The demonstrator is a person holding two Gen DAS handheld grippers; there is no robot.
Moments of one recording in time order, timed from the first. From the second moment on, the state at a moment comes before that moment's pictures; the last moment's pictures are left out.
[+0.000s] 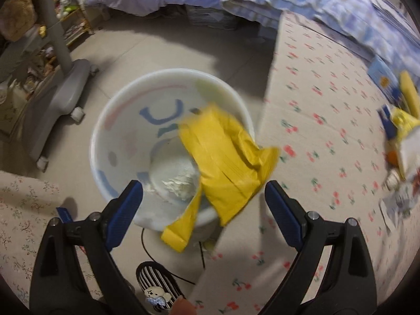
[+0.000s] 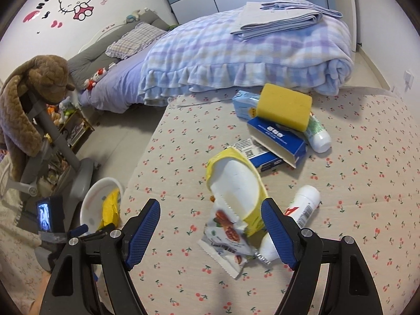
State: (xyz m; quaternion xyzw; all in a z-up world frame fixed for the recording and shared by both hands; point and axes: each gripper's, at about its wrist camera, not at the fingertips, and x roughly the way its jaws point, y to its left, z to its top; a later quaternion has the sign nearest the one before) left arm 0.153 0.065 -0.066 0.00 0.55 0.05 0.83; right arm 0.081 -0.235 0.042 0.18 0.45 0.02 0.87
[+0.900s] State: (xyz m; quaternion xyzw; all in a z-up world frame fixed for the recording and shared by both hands) left arm 0.143 0.004 -0.039 -0.05 0.56 -0.04 0.83; right arm 0.081 -0.323 -0.022 0.25 0.54 -0.07 0.80
